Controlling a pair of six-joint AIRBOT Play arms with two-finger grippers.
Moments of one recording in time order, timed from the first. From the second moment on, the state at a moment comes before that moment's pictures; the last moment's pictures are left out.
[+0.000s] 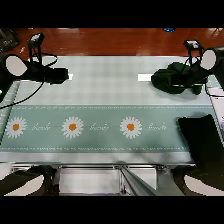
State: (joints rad) left arm -0.15 -1.22 1.19 1.35 -0.95 -1.63; right arm 0.13 -1.30 1.32 -1.71 1.27 1.74
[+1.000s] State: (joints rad) left arm -0.15 -1.23 1.19 1.35 -0.84 -1.63; right arm 0.13 -1.30 1.32 -1.80 1.01 1.75
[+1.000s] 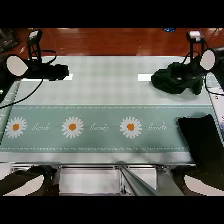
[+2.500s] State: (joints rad) left arm -0.03 -0.80 1.03 1.37 -1.13 -1.55; right arm 0.02 -1.51 1.93 -1.58 1.01 1.59
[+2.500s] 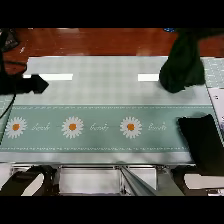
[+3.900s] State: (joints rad) left arm -0.03 -0.55 0.75 1.26 -1.17 -1.60; right arm 0.60 -1.18 1.16 -1.02 0.98 1.39
